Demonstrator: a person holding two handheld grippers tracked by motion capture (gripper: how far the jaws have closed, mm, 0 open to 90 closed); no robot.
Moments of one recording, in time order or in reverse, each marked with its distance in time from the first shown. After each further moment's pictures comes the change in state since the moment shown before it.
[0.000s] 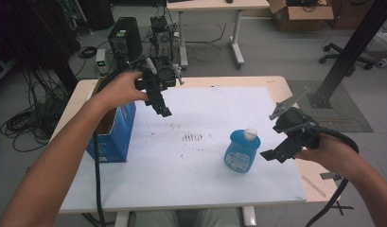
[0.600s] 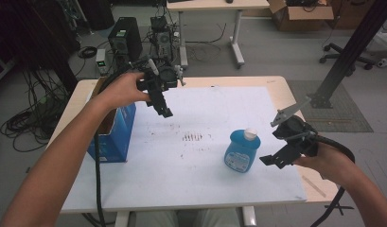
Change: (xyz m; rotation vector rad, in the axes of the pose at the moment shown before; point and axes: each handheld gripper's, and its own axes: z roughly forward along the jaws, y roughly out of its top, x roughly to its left) left arm -0.001 0.003 0.002 0.004 -0.001 0.006; right arm 0.000 -0.018 0.016 -0.042 0.008 0.032
